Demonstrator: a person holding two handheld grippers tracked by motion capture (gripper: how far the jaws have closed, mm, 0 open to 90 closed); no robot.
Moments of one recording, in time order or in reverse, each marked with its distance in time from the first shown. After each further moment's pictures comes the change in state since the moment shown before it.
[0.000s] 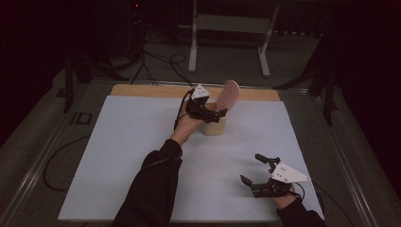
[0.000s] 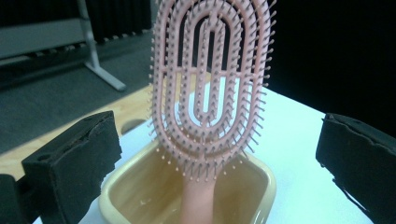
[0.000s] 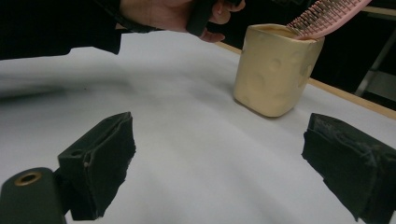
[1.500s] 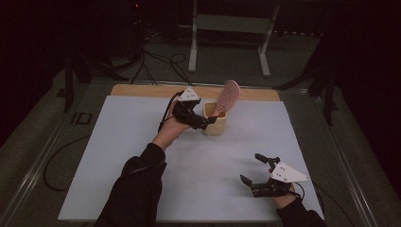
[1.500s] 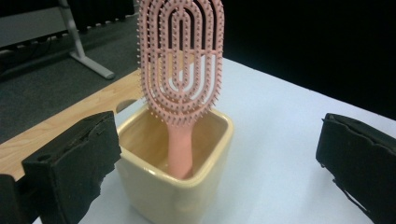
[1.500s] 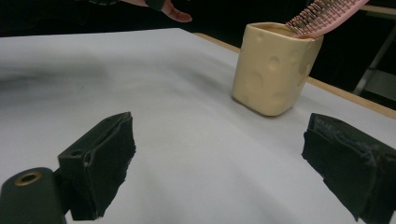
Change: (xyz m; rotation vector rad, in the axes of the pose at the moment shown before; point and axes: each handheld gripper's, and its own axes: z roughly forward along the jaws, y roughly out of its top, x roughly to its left) left arm -0.007 0.001 -0.059 0.081 -0.058 0.058; right arm 0.000 0.000 0.001 0.008 -0.005 -0.001
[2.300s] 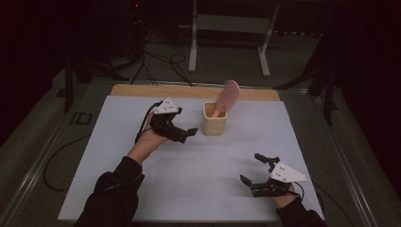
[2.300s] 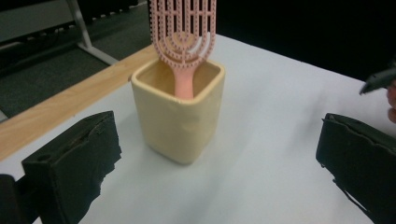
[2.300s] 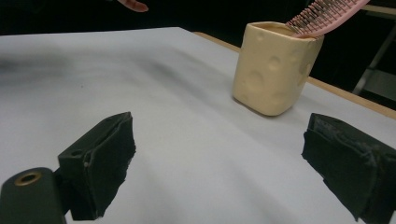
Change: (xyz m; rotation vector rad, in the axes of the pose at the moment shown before) left arm -0.006 -0.032 -0.064 0.030 0.026 0.015; right arm 0.001 0.001 0.001 0.003 -0.002 -0.001
